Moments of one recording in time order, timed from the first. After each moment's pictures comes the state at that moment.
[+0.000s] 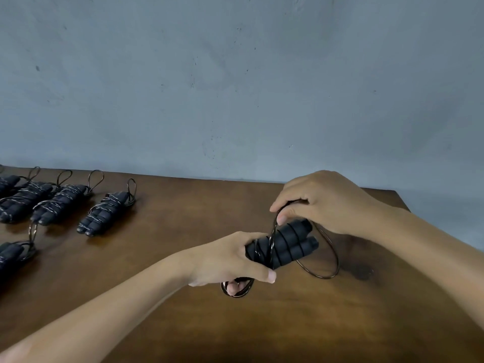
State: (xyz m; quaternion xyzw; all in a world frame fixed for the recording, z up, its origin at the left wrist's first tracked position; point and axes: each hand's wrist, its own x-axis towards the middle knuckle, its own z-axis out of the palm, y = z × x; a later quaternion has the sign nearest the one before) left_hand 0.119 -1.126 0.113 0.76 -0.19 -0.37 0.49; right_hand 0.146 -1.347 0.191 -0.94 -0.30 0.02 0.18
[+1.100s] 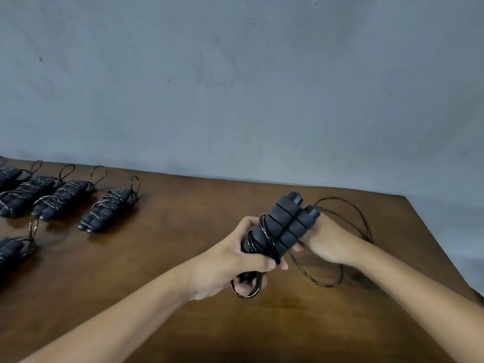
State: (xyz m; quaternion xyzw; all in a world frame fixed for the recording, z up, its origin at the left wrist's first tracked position) left_hand 0.119 -1.119 0.097 0.60 -0.16 -0.33 0.71; right_hand 0.171 -1.349 0.106 -0.90 -0.22 0.14 0.35
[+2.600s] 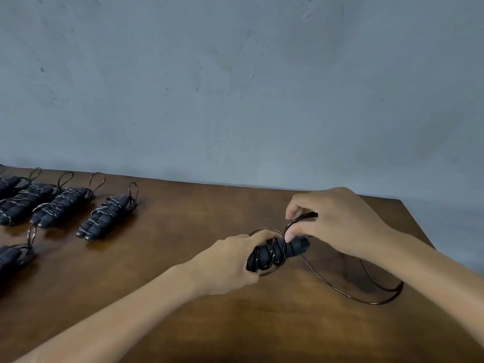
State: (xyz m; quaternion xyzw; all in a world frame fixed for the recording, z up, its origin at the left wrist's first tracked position) left_hand 0.132 -1.125 0.093 0.92 -0.24 -0.13 0.28; right_hand 0.145 -1.350 0.177 -0.95 -0.21 0.01 0.23
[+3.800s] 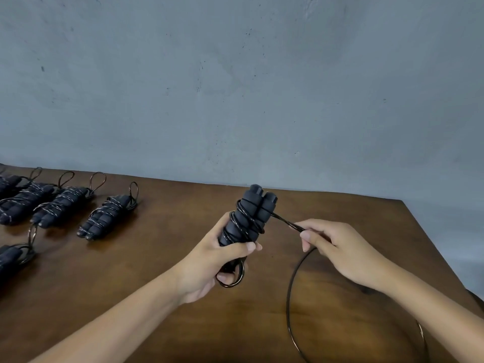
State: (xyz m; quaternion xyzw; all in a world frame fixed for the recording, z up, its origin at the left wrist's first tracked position) left_hand 0.126 -1.102 0.081 0.61 -0.08 -0.21 0.76; right_hand 0.139 -1.378 0.113 -0.91 -0.19 0.06 0.36
